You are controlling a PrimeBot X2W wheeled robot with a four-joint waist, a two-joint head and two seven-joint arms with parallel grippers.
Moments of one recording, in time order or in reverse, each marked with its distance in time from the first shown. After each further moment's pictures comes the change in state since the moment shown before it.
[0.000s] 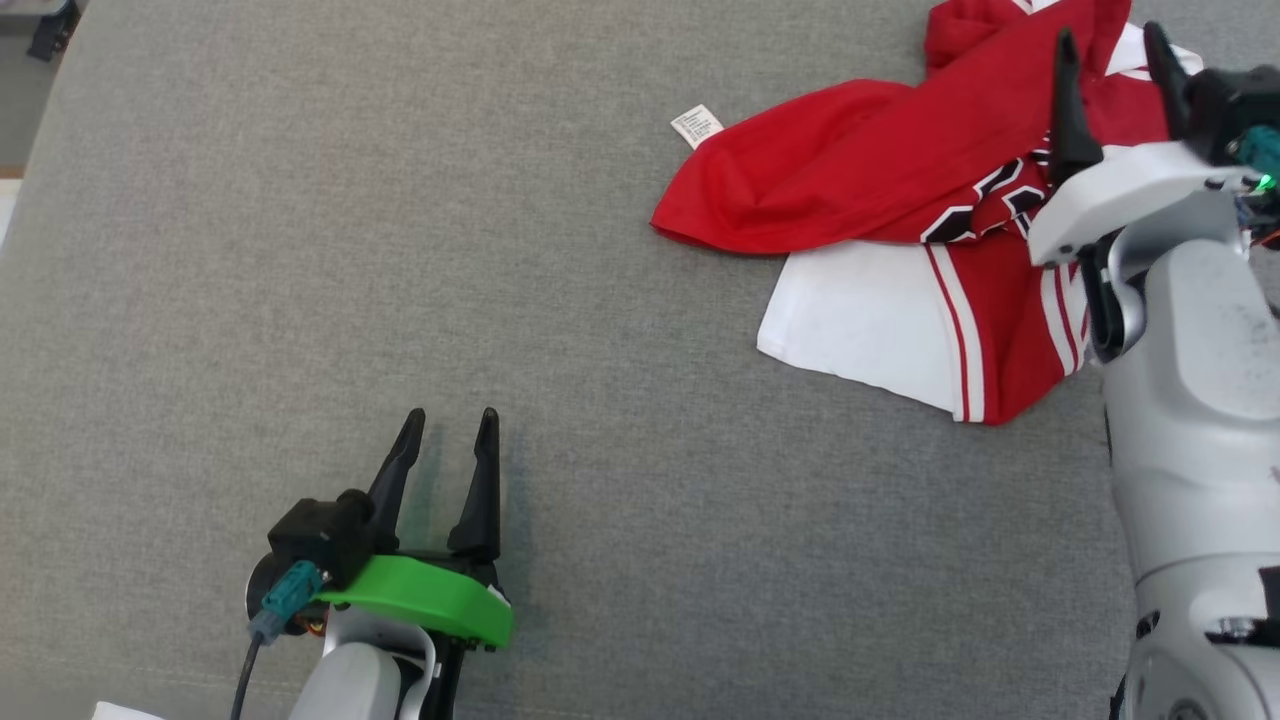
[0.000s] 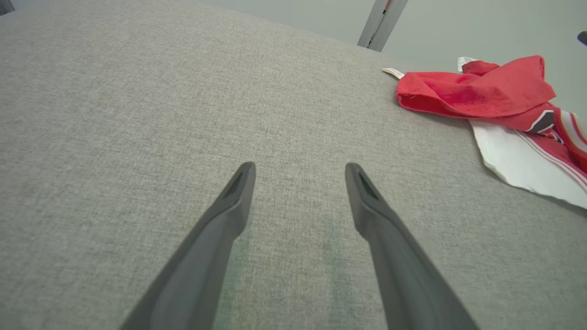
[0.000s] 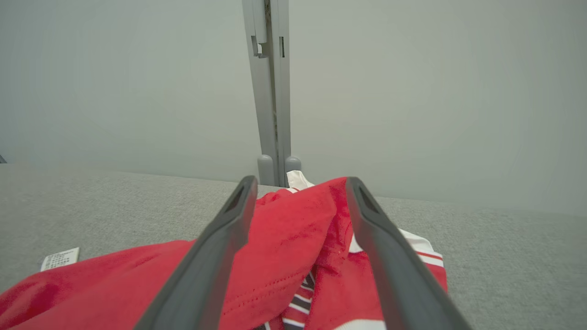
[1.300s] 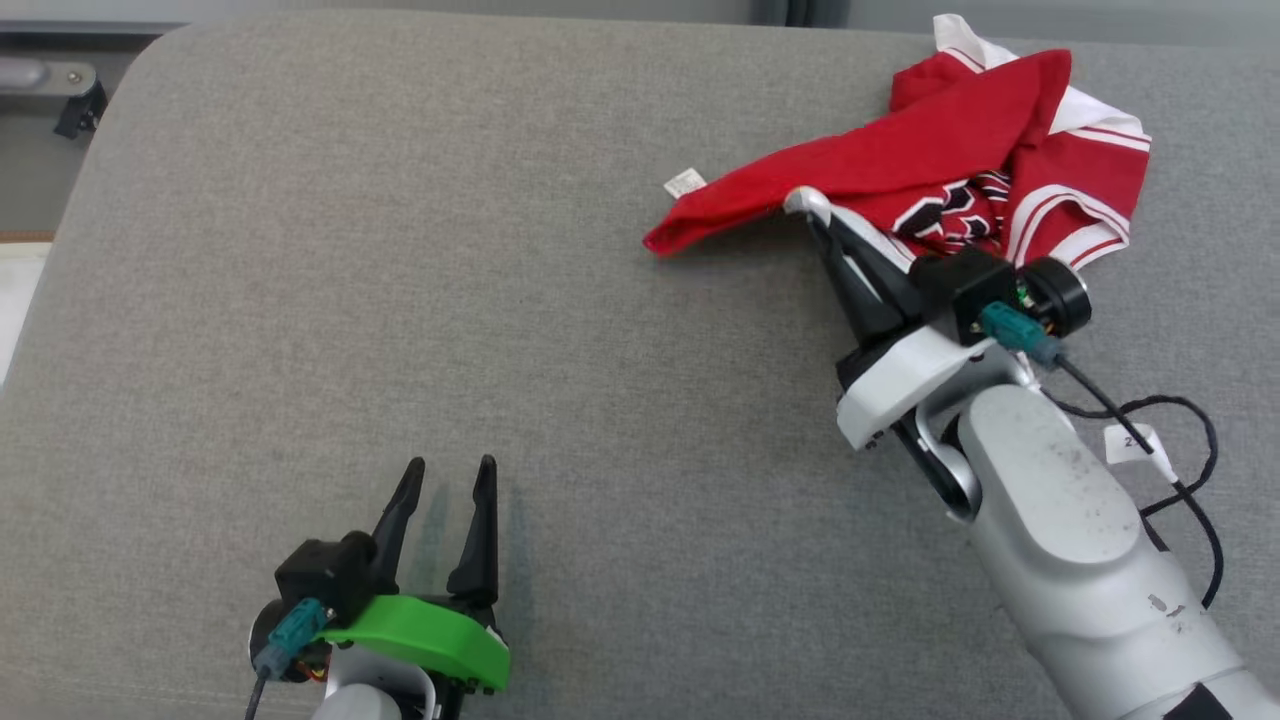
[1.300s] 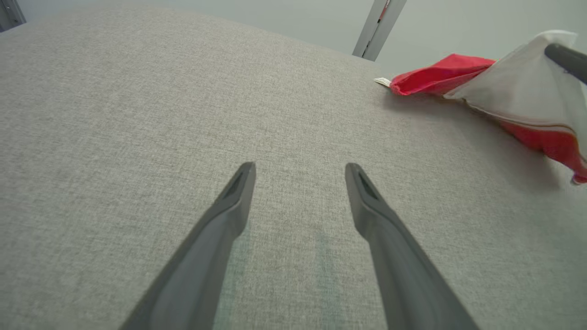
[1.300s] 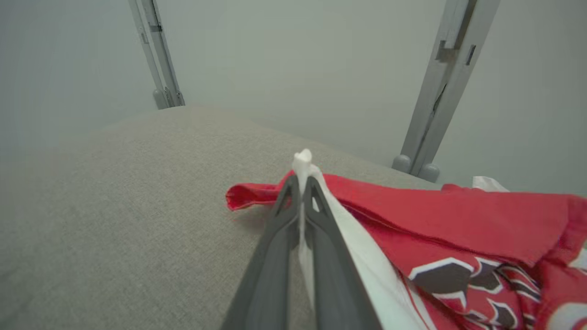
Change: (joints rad) left arm 0.049 0.000 0.008 0.031 -0.002 0.000 0.000; right arm 0.256 -0.015 0.598 -0.215 0.268 0.000 -0.002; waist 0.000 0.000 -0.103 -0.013
